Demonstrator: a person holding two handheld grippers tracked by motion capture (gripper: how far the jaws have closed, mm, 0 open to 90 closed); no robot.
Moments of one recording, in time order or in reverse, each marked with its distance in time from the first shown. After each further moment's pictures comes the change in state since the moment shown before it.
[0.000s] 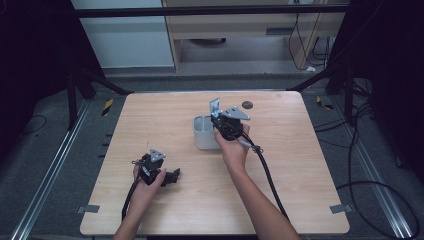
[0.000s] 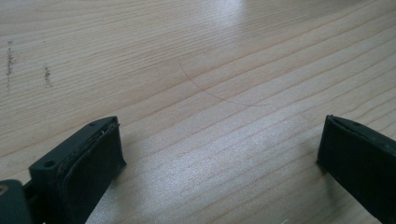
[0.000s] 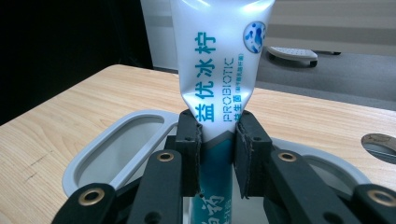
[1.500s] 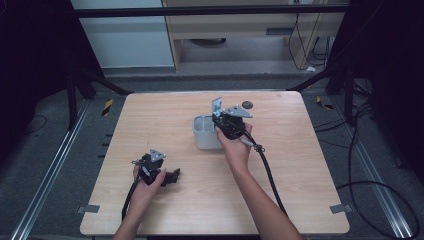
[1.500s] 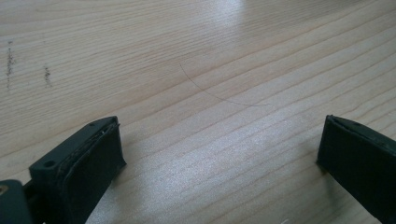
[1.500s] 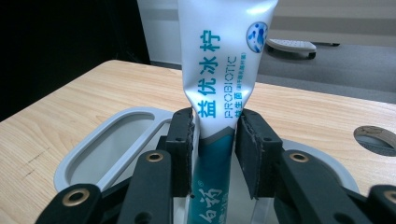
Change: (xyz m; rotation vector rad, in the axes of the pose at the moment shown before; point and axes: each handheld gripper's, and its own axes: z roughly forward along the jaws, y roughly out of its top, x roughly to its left) left arm 0.000 0.000 0.000 0.000 0.000 0.000; right arm -0.006 0.004 -0.002 0.032 -0.006 0.015
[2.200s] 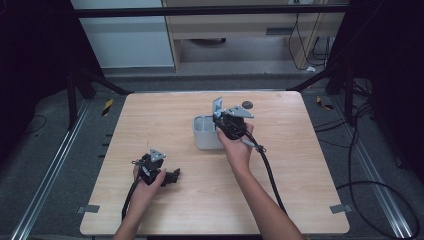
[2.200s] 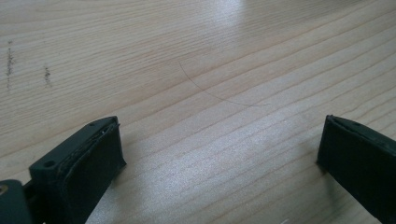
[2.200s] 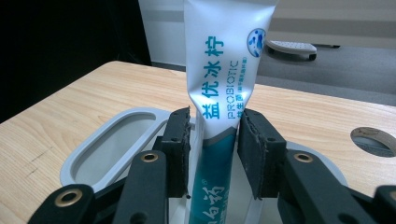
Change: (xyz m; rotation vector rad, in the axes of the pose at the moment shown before) left arm 0.000 0.000 0.000 0.000 0.000 0.000; right arm -0.001 0.001 -0.005 -0.006 0.004 -0.006
